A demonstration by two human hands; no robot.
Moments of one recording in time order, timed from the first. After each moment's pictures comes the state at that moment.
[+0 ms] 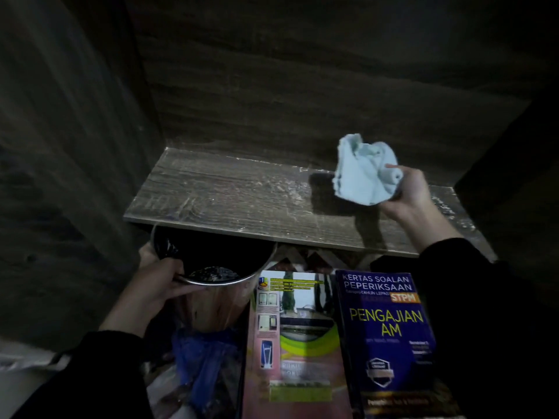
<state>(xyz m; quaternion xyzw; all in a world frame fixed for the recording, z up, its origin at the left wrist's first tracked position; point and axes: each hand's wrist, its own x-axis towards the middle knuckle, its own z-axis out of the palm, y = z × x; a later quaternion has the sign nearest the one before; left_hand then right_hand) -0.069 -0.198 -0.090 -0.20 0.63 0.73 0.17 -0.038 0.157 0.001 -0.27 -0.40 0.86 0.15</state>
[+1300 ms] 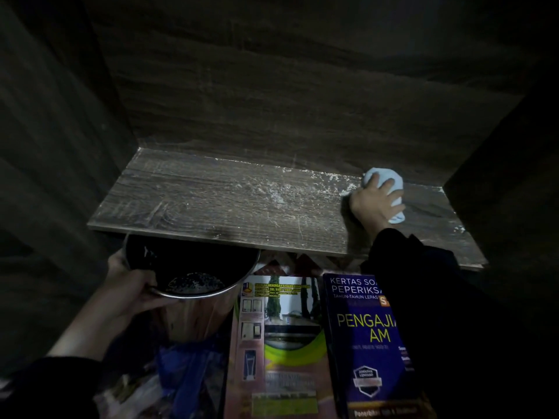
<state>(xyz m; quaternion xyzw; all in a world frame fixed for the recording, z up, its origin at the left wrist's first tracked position) -0.078 -0.197 -0.098 -0.21 0.65 0.71 0.19 -0.079 0.195 -0.082 -0.46 -0.88 0.14 0.06</state>
